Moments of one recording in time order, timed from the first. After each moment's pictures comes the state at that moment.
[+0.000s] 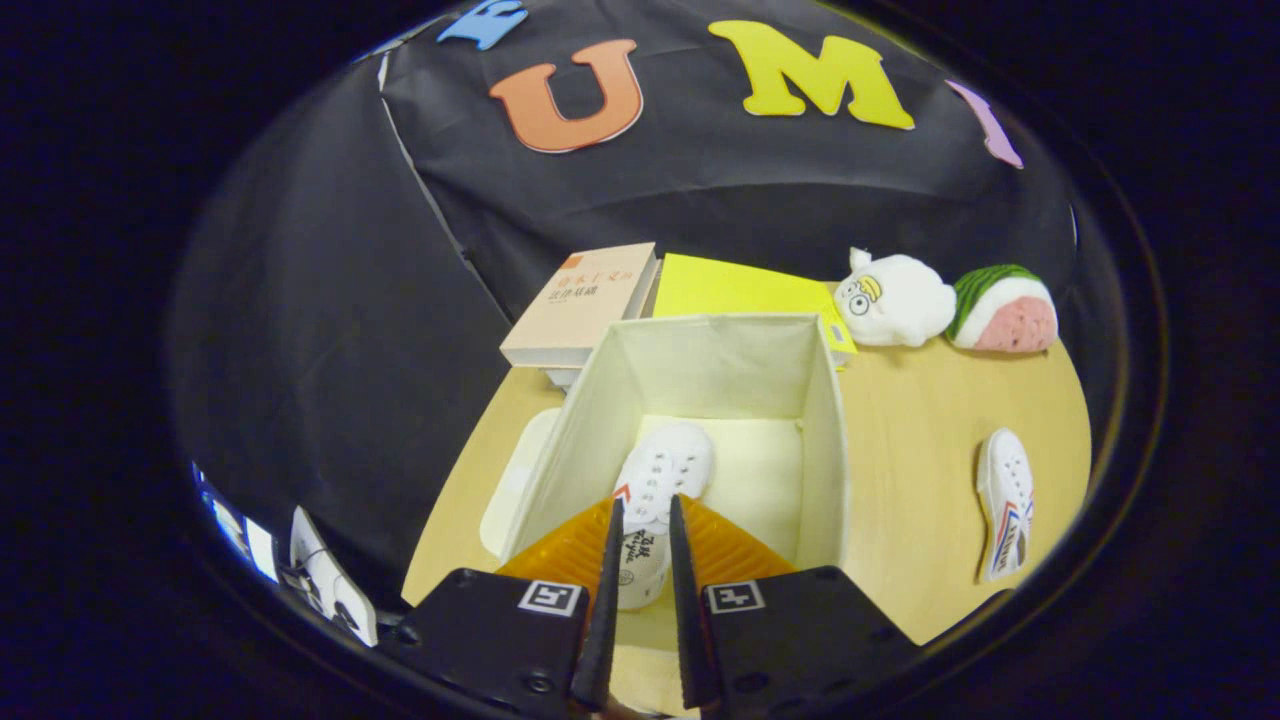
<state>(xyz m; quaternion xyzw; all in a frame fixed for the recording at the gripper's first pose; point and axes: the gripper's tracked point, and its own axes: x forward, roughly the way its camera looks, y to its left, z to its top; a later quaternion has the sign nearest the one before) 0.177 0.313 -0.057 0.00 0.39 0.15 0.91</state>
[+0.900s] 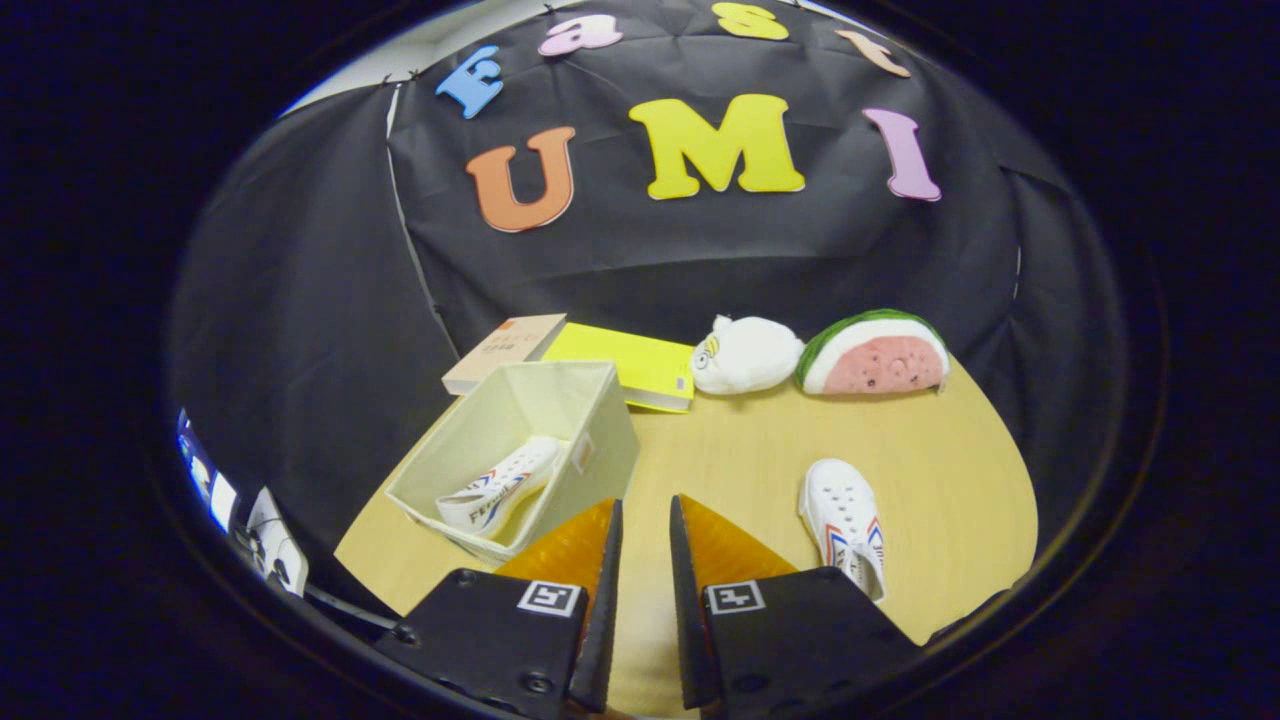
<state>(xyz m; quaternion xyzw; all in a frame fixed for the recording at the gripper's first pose) 0.117 0.103 -0.030 0.00 0.29 0.11 0.95</state>
